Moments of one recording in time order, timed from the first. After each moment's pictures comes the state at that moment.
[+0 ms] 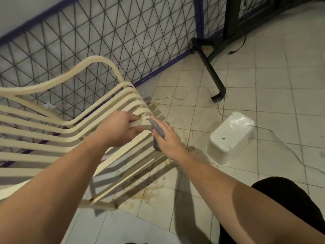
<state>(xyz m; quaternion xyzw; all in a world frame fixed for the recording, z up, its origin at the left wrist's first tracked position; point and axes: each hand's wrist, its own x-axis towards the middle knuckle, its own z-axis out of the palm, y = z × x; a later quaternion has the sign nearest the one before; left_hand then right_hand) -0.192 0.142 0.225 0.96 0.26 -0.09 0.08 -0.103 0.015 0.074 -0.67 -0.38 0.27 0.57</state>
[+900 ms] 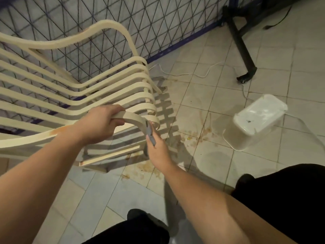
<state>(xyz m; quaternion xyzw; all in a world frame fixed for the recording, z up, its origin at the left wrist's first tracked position) -0.316 0.178 0.219 0.94 0.29 -0.12 0.10 -0.253 0.049 0.018 -0.60 -0.26 0.43 0.62</state>
